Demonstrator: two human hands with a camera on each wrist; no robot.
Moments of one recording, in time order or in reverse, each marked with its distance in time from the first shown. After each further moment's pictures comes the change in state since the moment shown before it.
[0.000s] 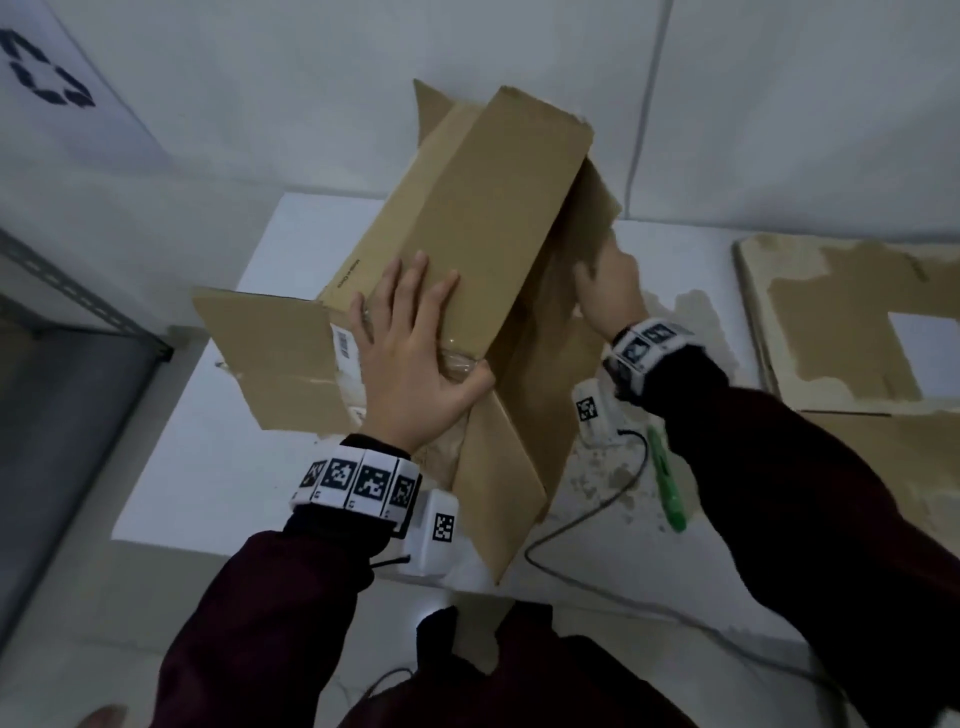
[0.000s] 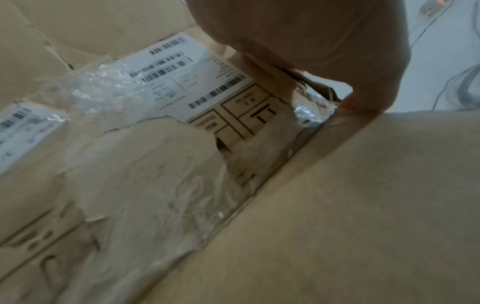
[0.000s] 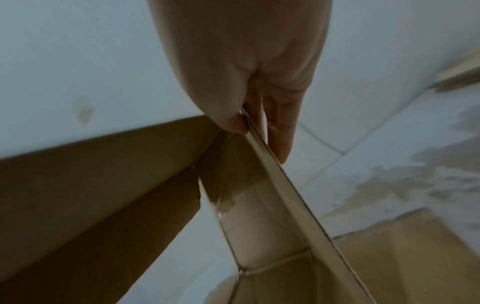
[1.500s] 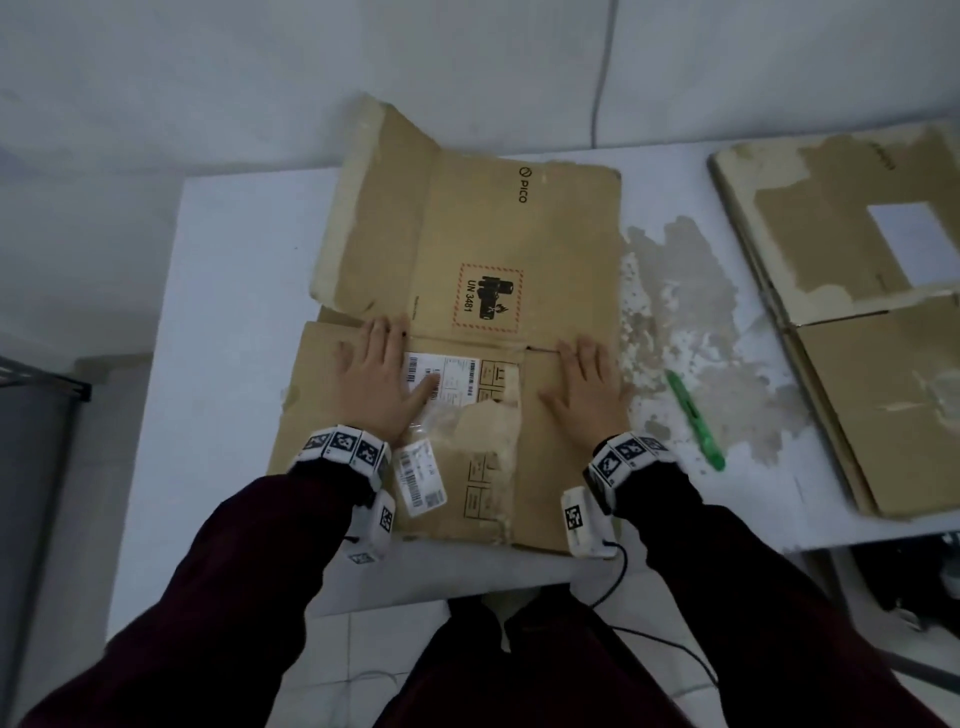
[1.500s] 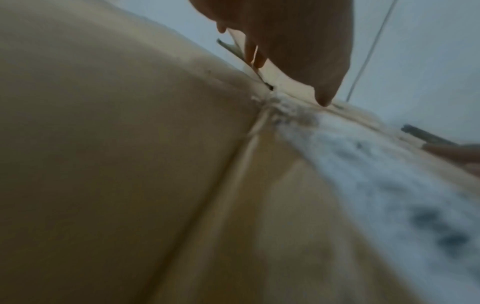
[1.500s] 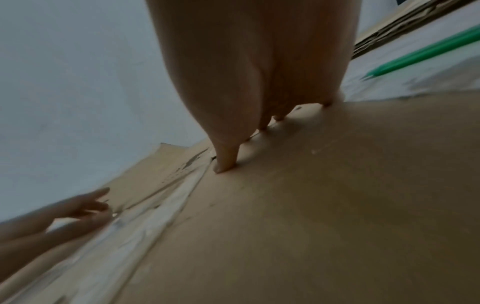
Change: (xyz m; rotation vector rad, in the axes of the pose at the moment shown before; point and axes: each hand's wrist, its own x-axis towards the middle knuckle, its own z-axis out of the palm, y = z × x) left_hand -0.006 -0.142 0.101 0.282 -0.626 0.021; right_hand -0.130 0.042 0.093 -0.431 -0.428 0.406
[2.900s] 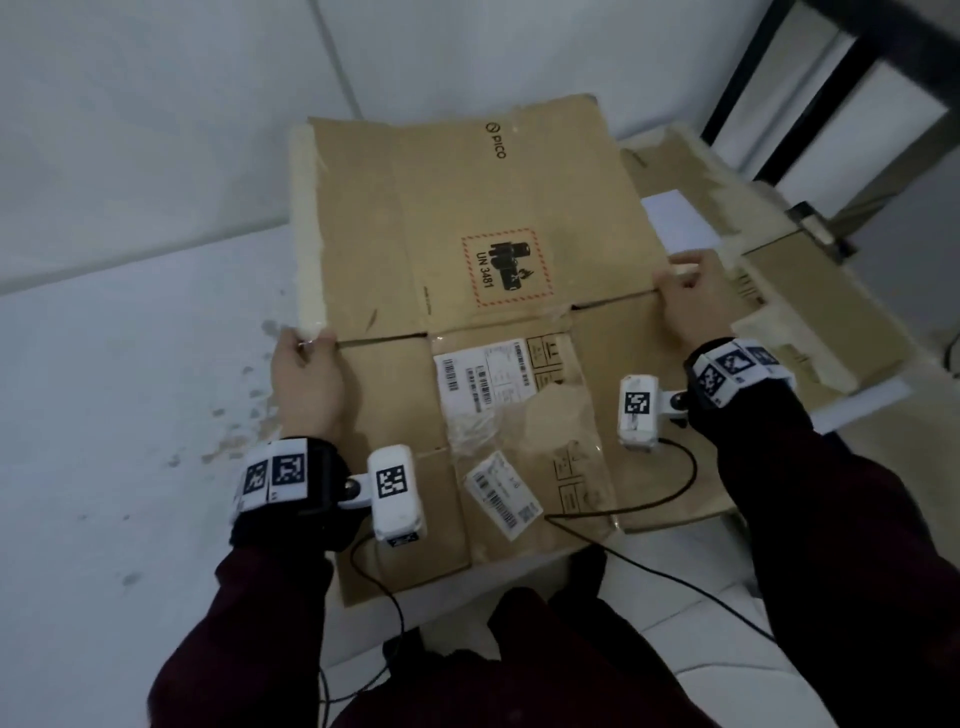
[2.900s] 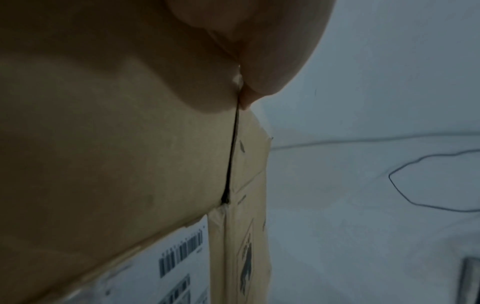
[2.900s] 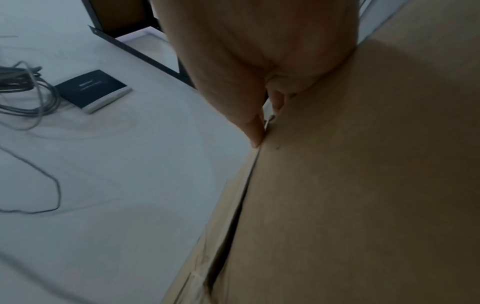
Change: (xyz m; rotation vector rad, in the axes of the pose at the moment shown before) left_hand 0.026 0.193 -0.064 -1.169 0.287 -0.303; right_hand -0.025 0.253 -0.182 0.757 0.780 0.315
